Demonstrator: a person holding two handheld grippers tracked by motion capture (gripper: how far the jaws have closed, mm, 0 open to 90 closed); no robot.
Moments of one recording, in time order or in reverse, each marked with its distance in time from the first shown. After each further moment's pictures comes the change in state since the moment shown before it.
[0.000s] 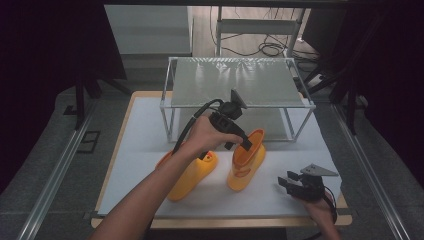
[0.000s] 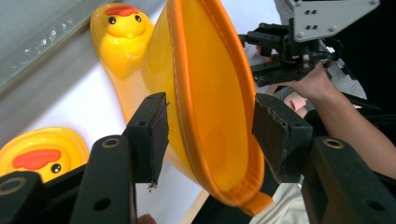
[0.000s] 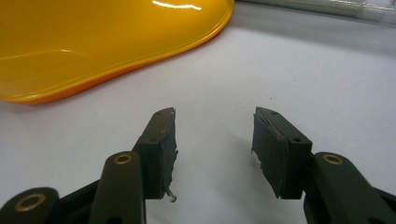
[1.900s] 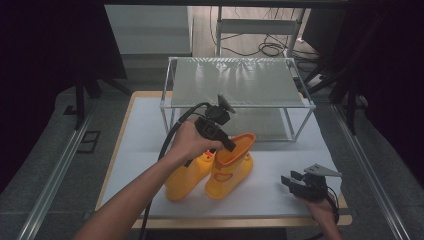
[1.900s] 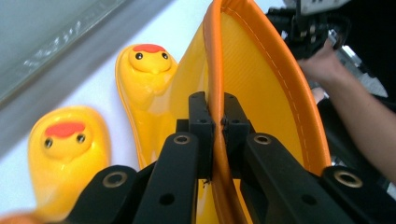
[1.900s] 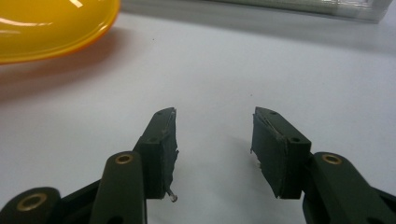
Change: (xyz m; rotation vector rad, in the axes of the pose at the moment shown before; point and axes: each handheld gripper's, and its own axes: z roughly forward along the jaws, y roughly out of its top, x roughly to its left) left arm -0.005 -0.041 -0.029 -0.050 0.052 0.048; right arm -0.006 -0.001 -0.004 -0.005 -0.030 0.032
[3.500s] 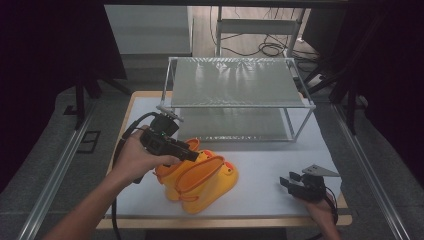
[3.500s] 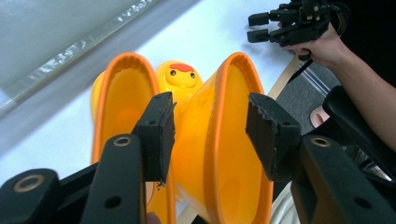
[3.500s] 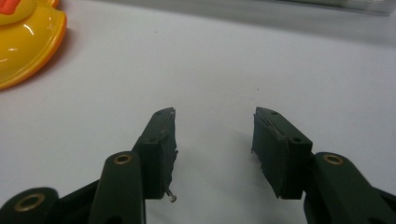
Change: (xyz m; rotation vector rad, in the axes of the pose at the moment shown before) left arm 0.028 -0.087 -0.069 -0.135 0.053 0.008; right arm 0.003 -0.002 0.003 0.015 0.002 -0.003
